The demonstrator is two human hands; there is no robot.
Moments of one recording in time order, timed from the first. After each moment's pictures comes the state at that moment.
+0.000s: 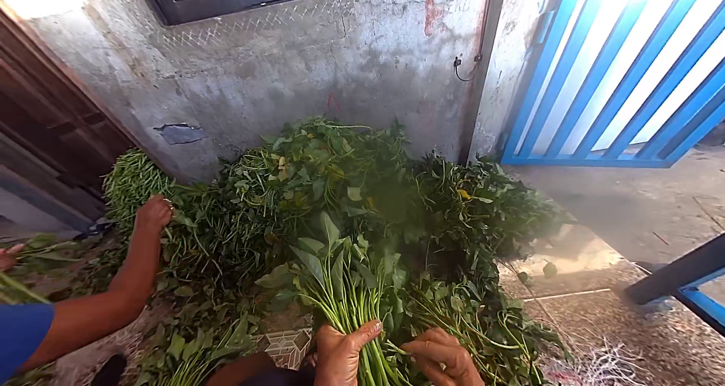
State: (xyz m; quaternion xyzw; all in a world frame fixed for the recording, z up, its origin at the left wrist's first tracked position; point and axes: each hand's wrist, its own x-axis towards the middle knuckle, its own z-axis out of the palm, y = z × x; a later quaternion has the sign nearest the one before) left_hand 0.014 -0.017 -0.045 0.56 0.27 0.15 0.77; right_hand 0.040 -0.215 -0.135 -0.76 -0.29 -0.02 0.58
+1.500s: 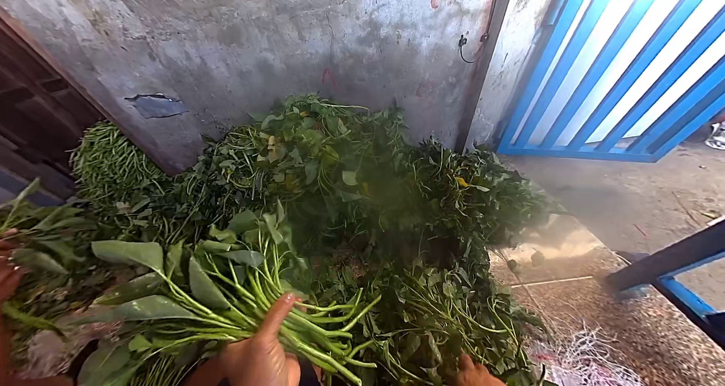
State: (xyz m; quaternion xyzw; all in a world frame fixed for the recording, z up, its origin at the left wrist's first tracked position) left_hand 0.007 0.029 0.001 0.47 0.29 0.42 0.72; right_hand 0.016 -0.251 -0.144 -0.93 -0.10 0.33 0.13
